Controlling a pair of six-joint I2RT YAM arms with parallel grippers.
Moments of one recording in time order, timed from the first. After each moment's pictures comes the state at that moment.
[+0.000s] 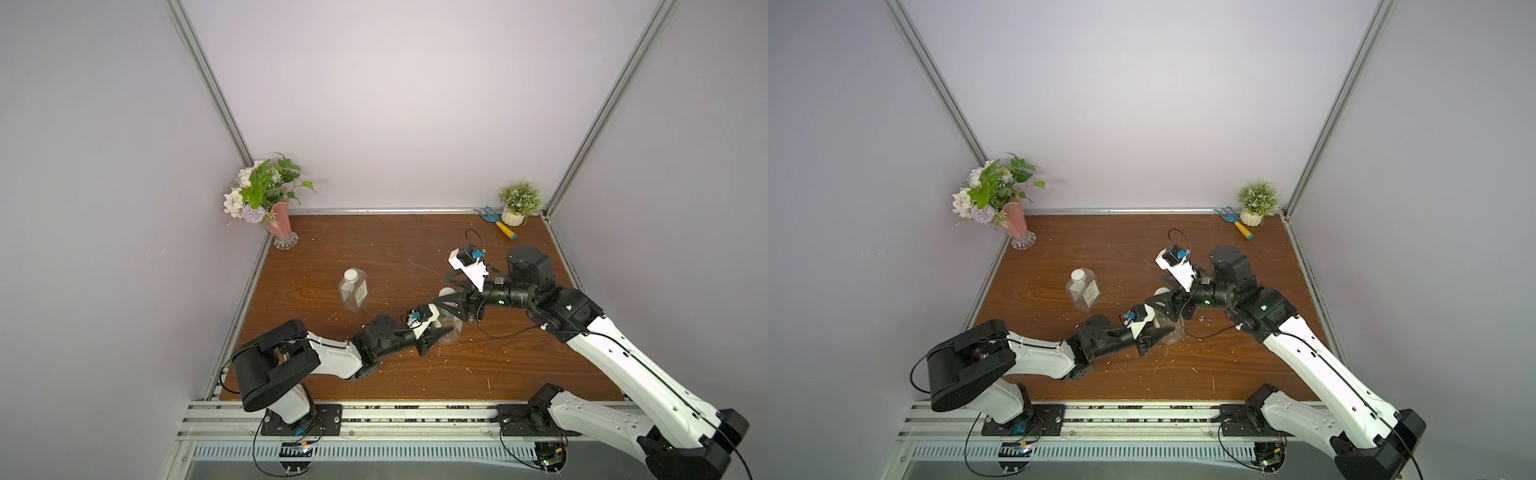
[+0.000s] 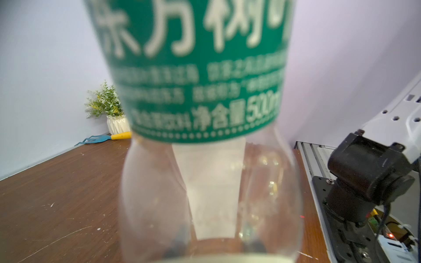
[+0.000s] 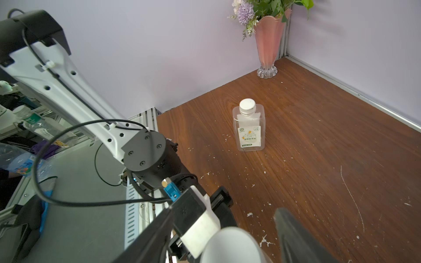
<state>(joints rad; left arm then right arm) -1.00 1.57 0.44 1.12 0.24 -0.01 0.65 1.03 1.12 -0.53 -0.57 -0.07</state>
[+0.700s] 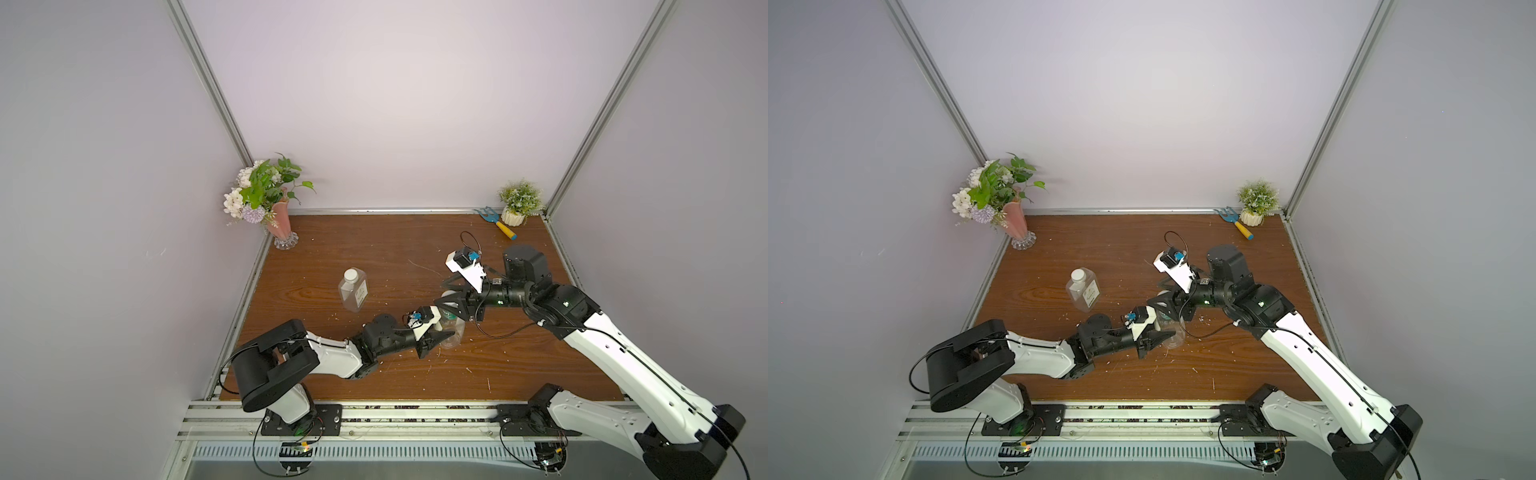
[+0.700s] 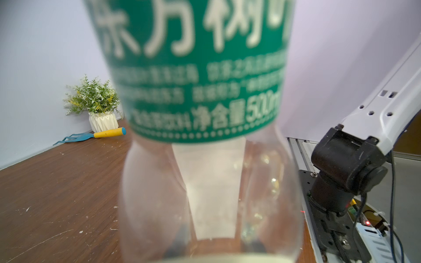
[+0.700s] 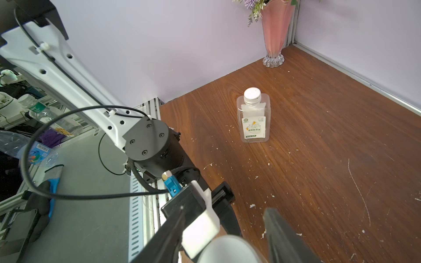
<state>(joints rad) -0.99 1.56 0.44 1.09 0.30 -0.02 0.64 1.06 1.13 -0.59 -0.58 -0.10</state>
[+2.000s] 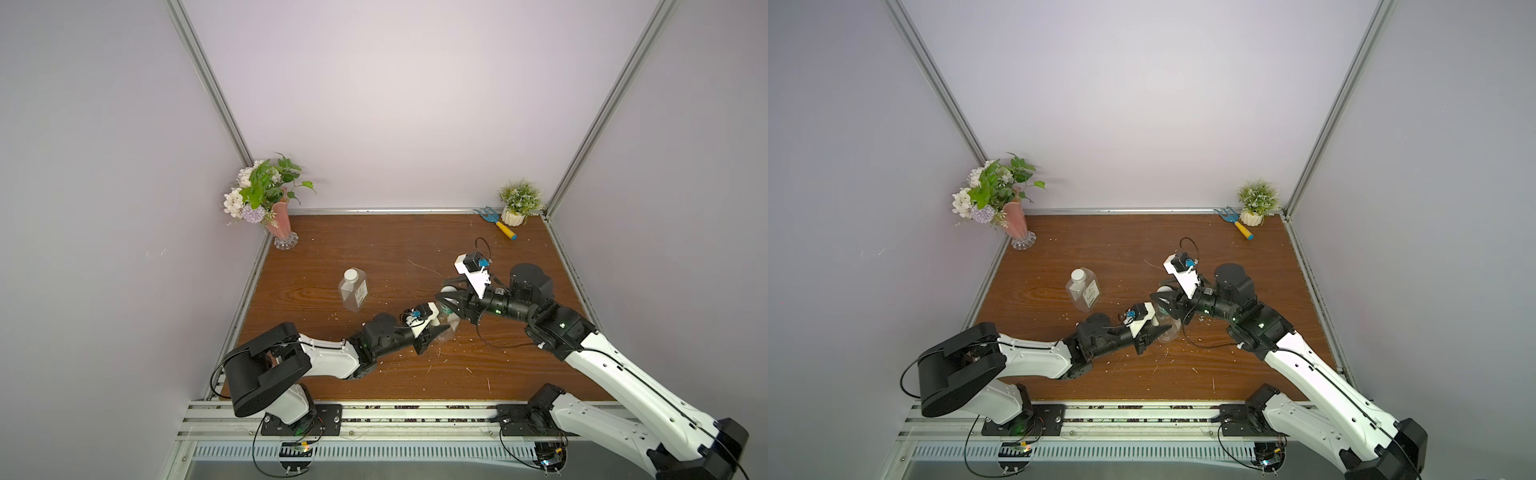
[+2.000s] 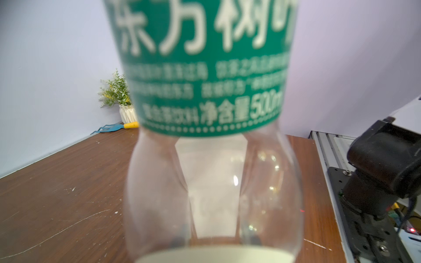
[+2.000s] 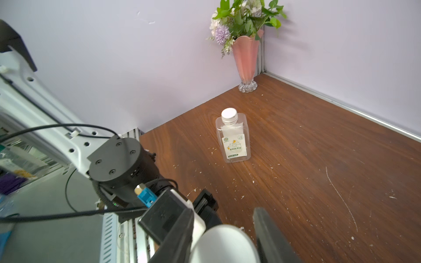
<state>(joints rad) -0.99 1.51 0.44 1.00 0.14 0.03 0.67 0.92 0.87 -0.24 -0.39 0.09</state>
